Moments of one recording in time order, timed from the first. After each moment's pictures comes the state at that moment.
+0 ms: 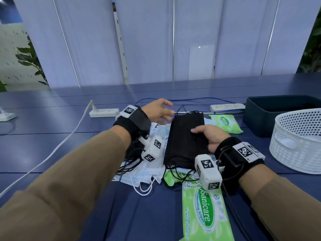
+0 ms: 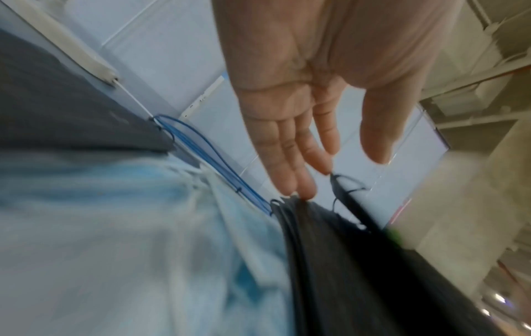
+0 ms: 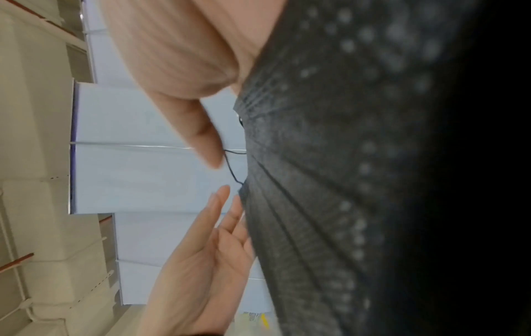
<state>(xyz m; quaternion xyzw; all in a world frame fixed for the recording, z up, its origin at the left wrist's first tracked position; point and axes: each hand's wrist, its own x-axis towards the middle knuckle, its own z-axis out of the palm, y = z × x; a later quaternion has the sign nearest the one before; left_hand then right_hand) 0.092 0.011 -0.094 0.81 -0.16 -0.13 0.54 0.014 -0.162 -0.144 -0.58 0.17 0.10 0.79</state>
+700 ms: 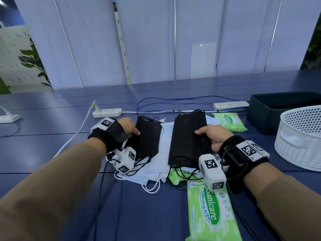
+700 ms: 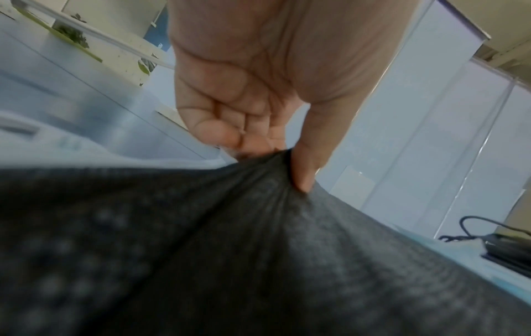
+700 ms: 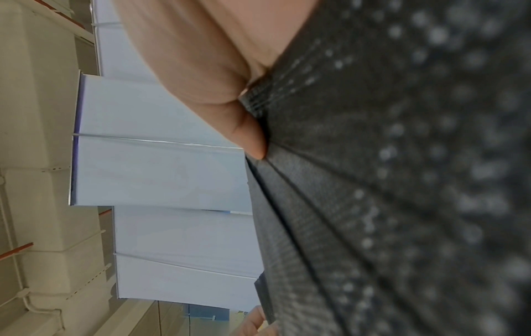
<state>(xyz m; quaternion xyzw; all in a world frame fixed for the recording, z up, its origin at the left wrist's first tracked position) 0.110 0.109 -0.132 0.96 0.02 -0.09 0.26 0.012 -0.161 -0.142 -0.63 0.19 0.08 0.75</state>
